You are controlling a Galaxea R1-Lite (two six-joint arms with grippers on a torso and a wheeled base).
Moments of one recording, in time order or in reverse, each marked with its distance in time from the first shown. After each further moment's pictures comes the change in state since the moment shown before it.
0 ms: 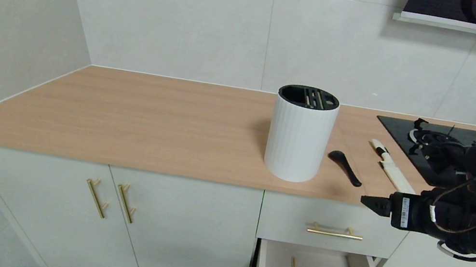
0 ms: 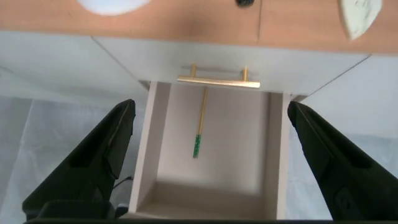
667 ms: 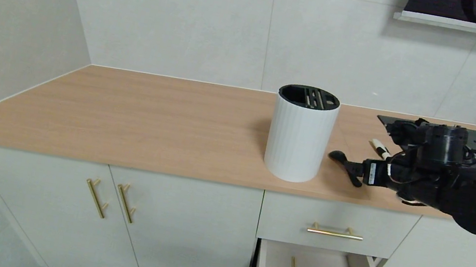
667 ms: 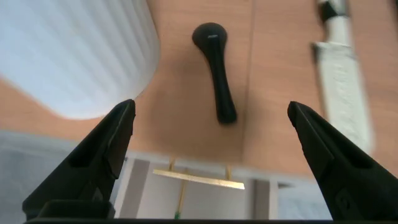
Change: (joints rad) left arm 0.000 0.000 0.000 0.000 0.000 0.000; right arm -0.154 0.384 -0.241 -0.306 0.131 -0.186
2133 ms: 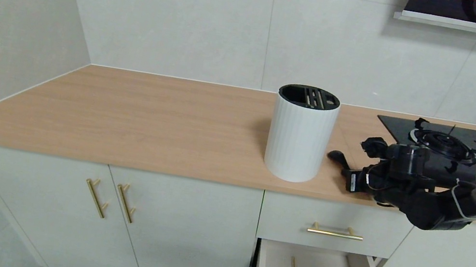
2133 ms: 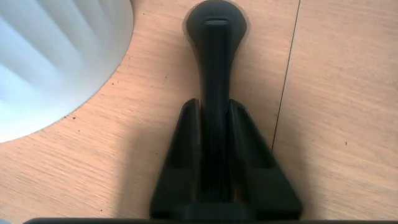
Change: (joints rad) left arm 0.000 0.000 0.000 0.000 0.000 0.000; right arm -0.067 0.302 -0.150 -0.171 0.170 -0.102
